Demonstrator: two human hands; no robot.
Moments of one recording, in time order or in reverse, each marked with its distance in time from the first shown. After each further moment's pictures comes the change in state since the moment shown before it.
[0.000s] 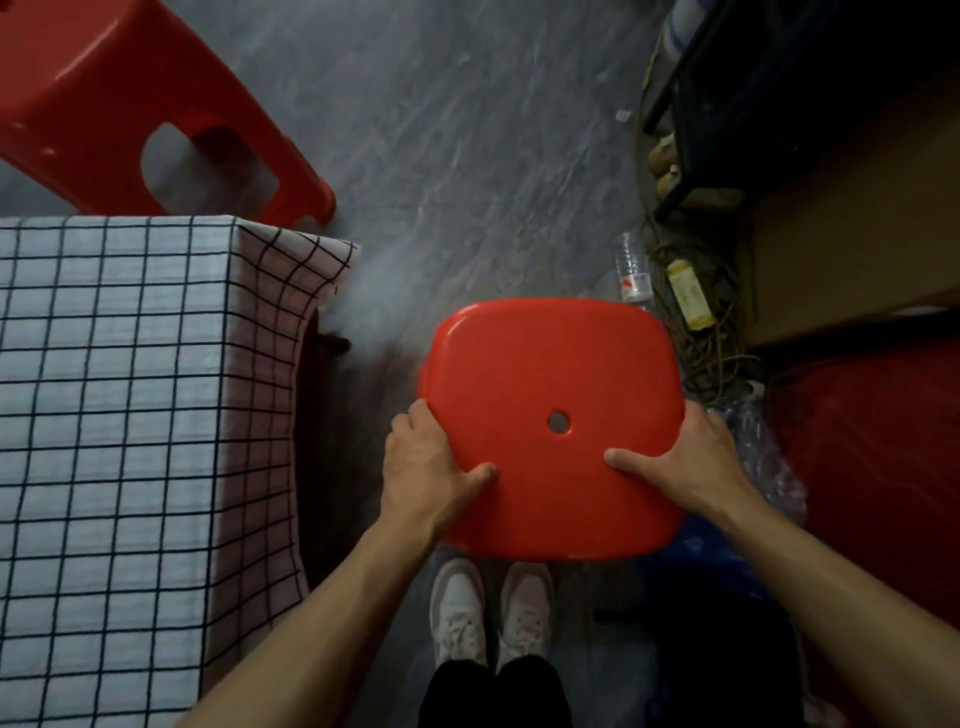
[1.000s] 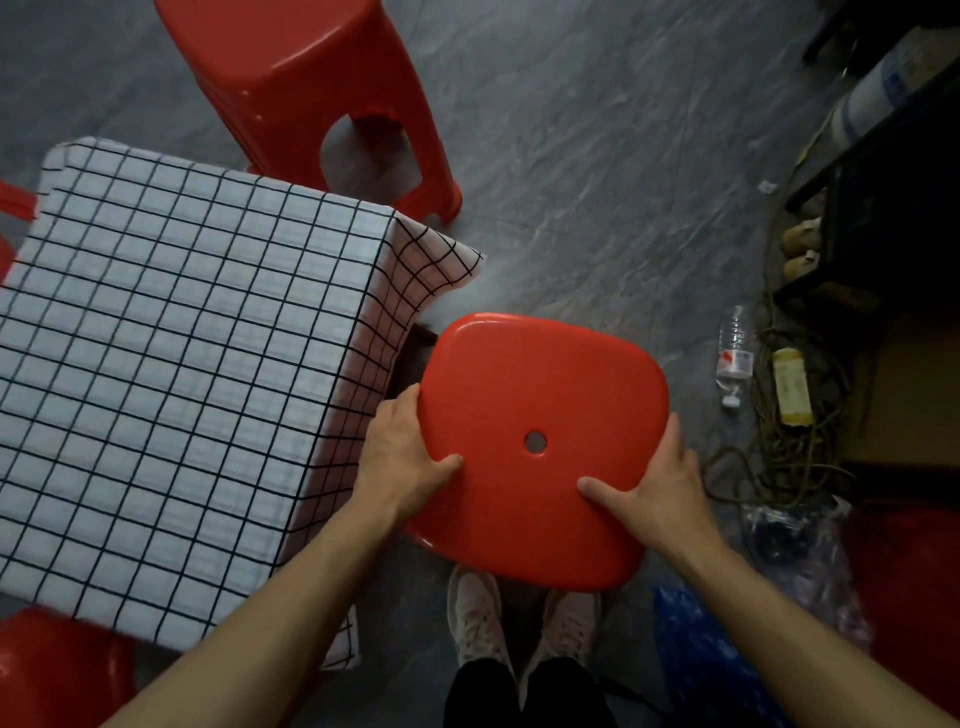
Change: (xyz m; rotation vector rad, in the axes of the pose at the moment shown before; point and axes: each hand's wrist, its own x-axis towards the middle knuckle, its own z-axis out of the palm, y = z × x) left_hand 0.012 -0.080 -0.065 -0.136 0.099 -0.159; right_hand -0.011 -0.101 0.048 -0.054 -0.099 -0.246
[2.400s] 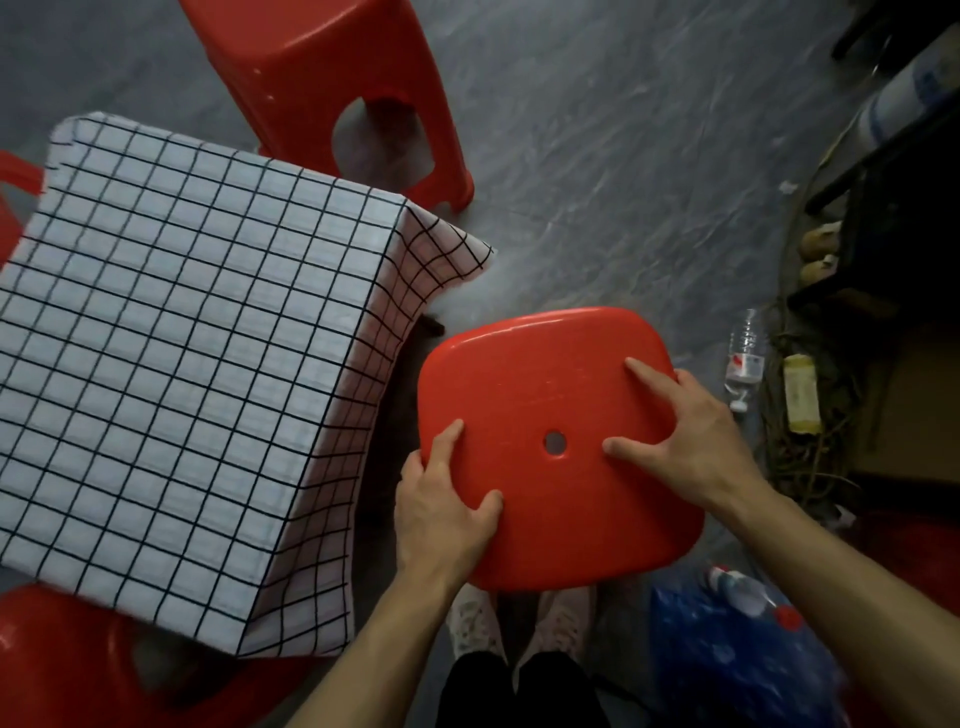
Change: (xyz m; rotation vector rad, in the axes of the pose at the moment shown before) left_hand -0.054 0.016 0.045 -0.192 0.109 -0.135; right_hand 0.040 -0.017 -0.047 -0.066 0.017 -0.471
